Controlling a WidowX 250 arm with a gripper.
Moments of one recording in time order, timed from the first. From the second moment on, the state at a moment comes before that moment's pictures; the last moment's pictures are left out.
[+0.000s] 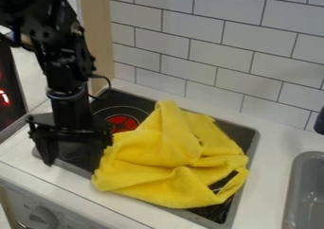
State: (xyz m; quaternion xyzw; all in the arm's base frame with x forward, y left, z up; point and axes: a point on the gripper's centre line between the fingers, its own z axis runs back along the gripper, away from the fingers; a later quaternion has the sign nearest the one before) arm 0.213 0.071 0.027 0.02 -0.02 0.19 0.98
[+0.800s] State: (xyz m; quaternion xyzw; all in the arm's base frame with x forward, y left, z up) arm 0.223 0.047 0.029 -0.04 -0.02 0.19 0.98
